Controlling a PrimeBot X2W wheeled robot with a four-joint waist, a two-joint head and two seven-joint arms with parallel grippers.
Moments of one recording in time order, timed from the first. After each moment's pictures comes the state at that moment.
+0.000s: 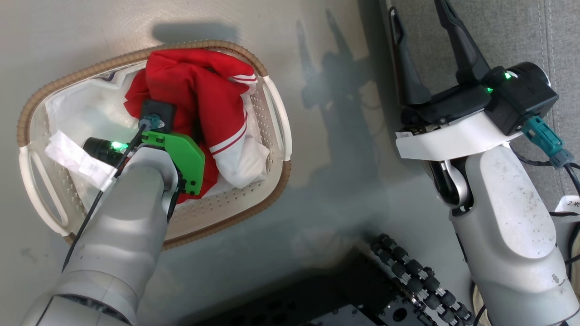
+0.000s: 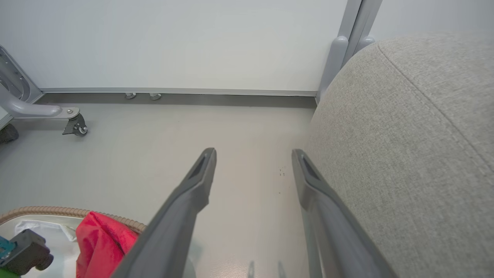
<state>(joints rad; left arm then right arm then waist) -0.97 0.08 -0.62 1.29 -0.43 -0.07 -0.17 -0.62 -0.05 0.20 0.07 0.20 0.13 -0.26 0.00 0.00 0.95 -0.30</state>
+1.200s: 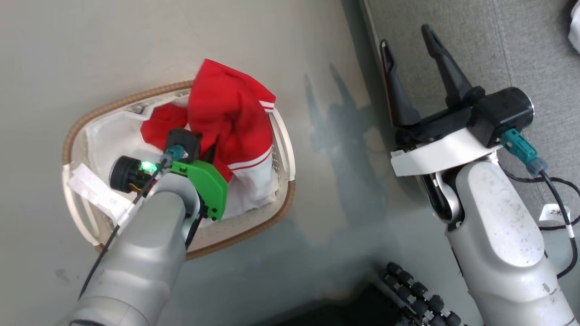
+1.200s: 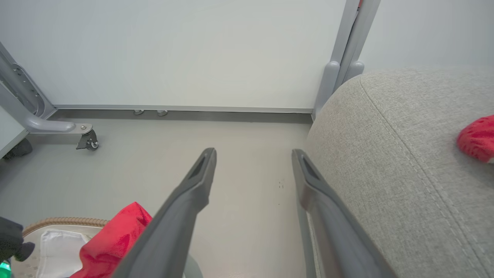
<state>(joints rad) -0.86 0.07 -0.68 1.18 -0.46 -0.13 -0.26 -0.58 -0.05 0.21 0.15 0.18 0.13 -0.26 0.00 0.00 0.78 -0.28</state>
